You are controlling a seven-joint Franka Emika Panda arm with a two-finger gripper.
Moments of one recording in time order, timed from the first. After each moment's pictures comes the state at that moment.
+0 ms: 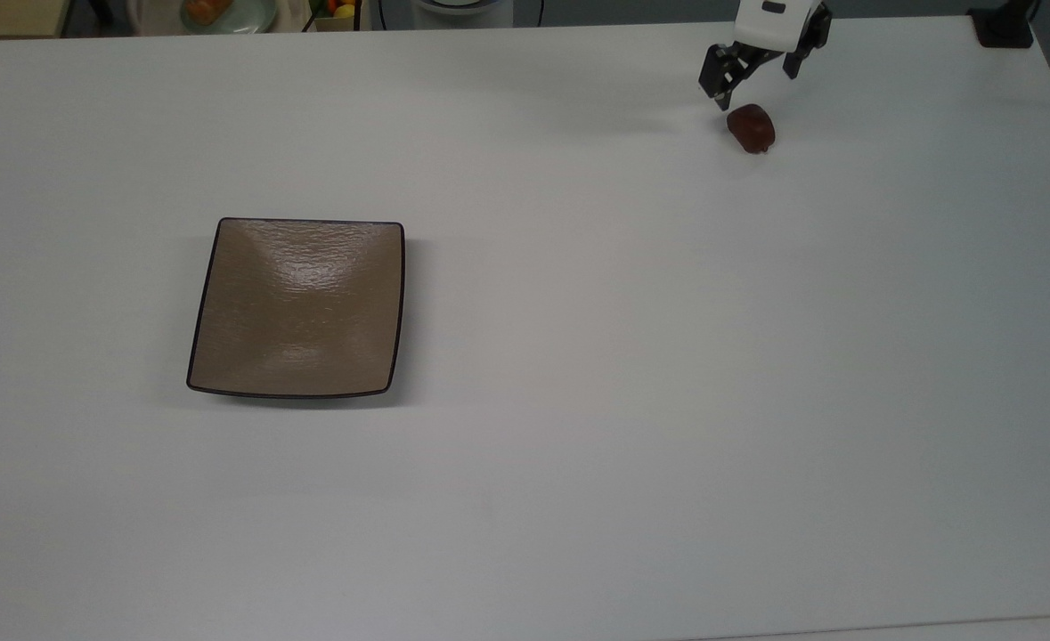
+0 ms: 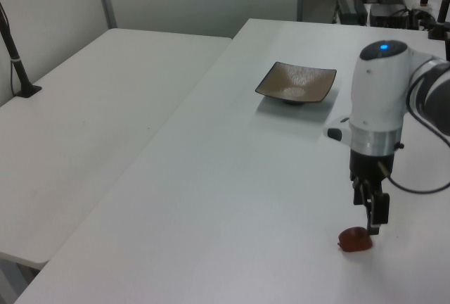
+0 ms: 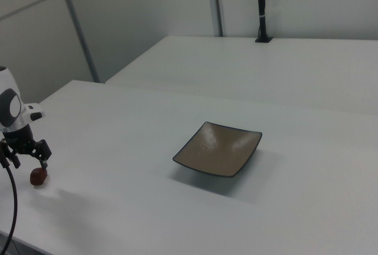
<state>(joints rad) 0.17 0.13 0.64 -2.15 0.04 2.30 0.27</state>
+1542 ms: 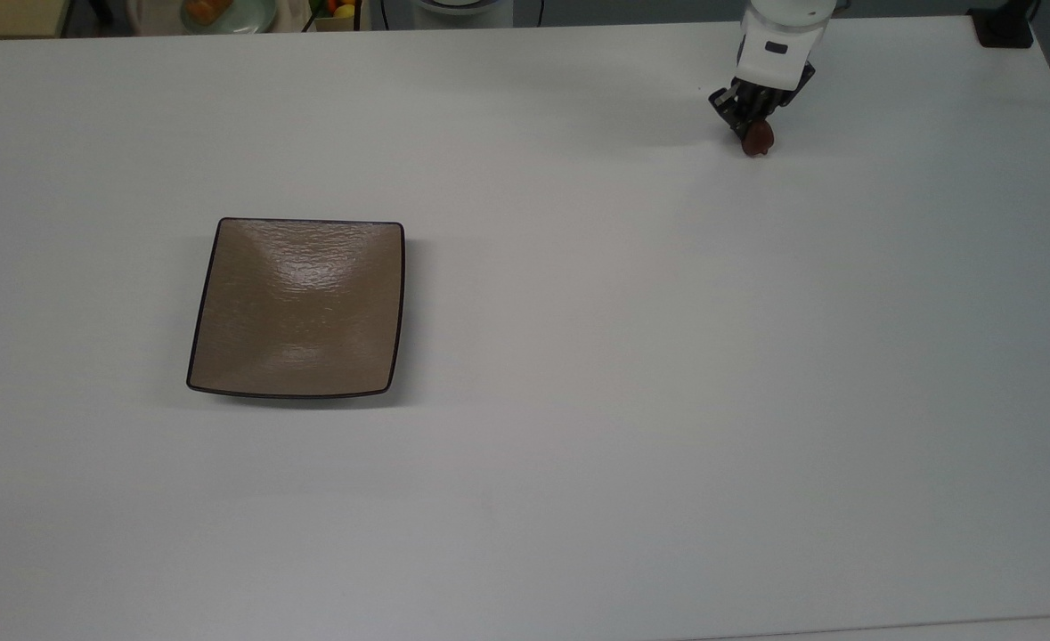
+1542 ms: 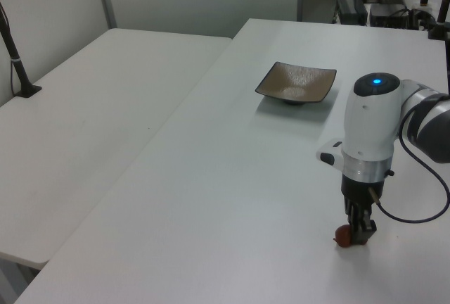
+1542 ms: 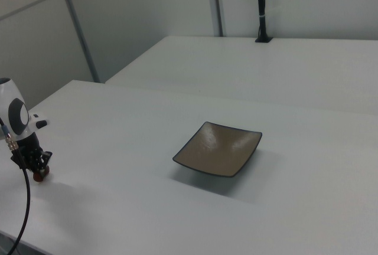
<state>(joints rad) 0.18 0.26 0.64 -2.13 -0.15 2.38 0.38</state>
